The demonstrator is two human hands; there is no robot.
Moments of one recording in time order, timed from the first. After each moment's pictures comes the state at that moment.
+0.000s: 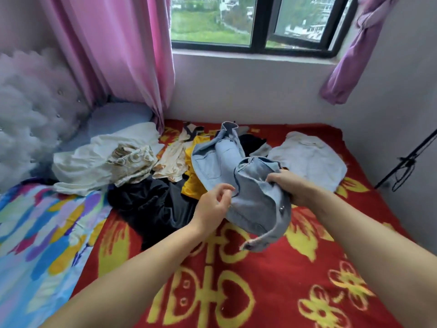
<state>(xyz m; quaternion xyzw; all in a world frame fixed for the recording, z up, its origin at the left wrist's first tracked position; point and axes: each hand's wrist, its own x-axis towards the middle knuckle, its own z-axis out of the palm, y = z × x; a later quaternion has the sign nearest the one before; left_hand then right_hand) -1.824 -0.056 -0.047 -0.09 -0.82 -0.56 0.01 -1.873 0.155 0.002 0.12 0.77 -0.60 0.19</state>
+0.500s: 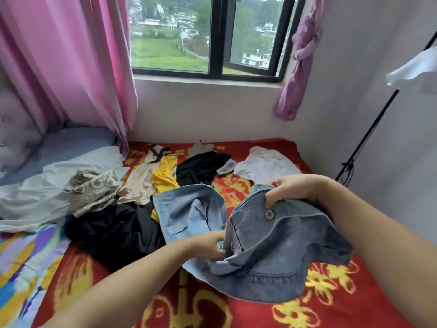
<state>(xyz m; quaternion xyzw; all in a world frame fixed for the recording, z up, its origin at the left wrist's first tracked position) -1.824 -0.002 -0.066 -0.32 -0.85 -0.28 -0.32 -1.790 0.204 0.132 0.01 0.89 -0.34 0.32</state>
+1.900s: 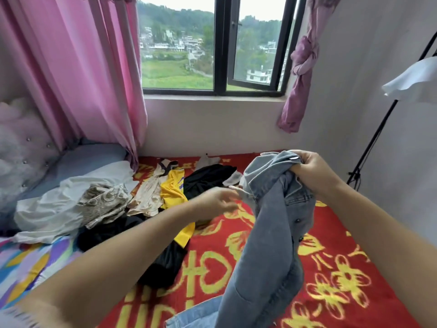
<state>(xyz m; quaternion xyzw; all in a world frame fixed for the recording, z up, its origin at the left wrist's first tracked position) -1.837 0.002 0.061 -0.31 -0.85 -0.39 -0.16 -1.785 0.234 0.131 -0.10 0.79 -0.60 -0.12</state>
